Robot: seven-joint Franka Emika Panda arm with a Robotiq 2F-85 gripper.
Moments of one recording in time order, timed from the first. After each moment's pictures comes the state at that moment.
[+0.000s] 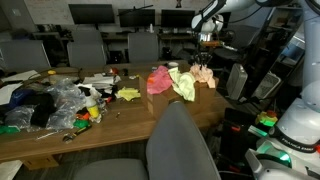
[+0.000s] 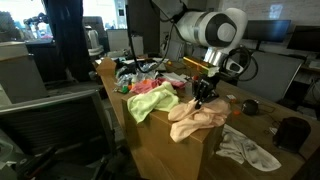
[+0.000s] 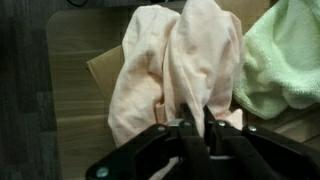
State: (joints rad) arm -0.47 0.50 -0.34 -1.70 0.21 1.89 0.05
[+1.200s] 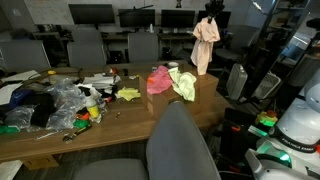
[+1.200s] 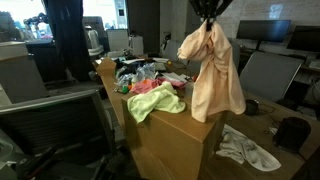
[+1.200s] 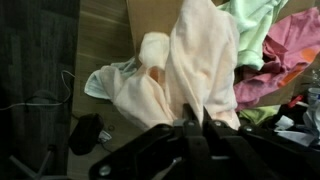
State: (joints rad) arm -0.39 -0.04 -0.34 -1.72 0.01 1.84 -0.14
